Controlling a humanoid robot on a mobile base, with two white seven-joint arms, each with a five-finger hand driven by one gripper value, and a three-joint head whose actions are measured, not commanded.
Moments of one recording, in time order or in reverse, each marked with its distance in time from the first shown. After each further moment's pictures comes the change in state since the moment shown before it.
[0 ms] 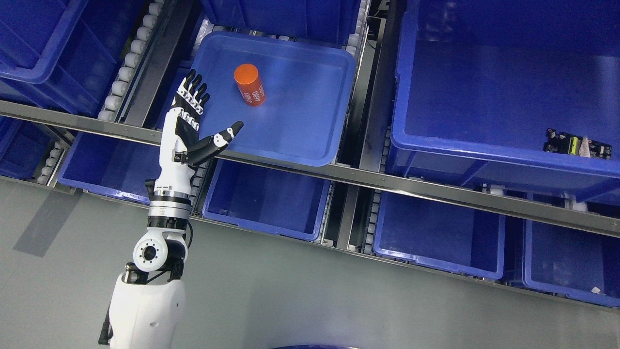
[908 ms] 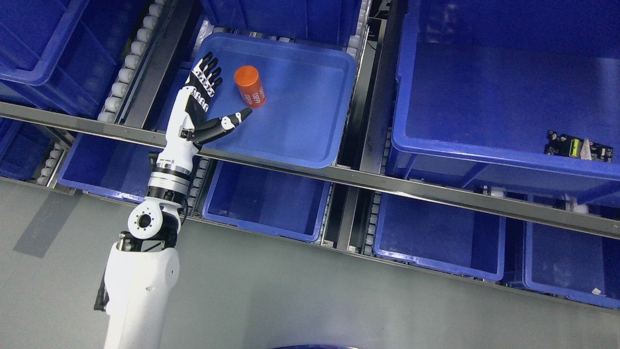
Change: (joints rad) left arm -0.188 0.039 0.022 0.165 -0.023 0.030 -0.150; right arm 0.000 0.000 0.000 0.000 0.000 0.000 0.000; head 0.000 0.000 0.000
